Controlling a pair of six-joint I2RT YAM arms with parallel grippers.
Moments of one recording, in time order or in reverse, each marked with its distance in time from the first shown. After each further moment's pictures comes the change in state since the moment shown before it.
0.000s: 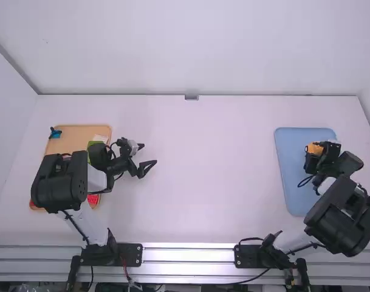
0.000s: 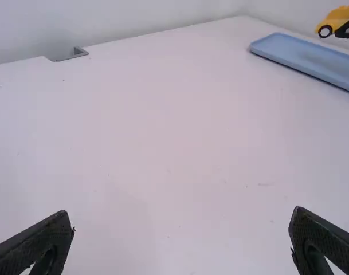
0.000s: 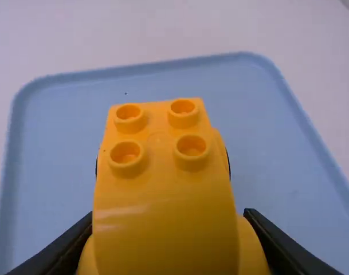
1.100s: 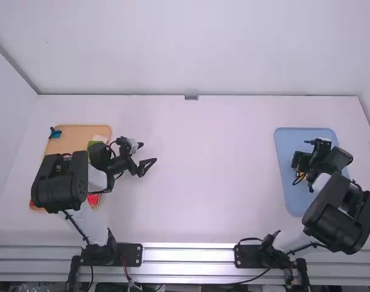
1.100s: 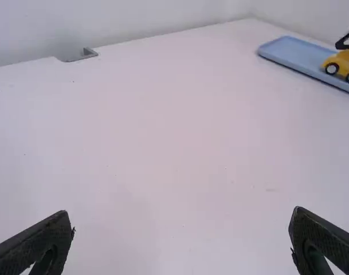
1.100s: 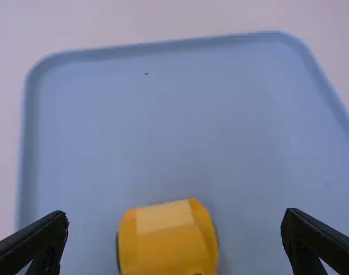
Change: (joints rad) left arm -0.016 0.000 -0.002 0.063 -0.060 -0.076; right arm 0.108 0.000 0.011 -0.058 0.084 0.035
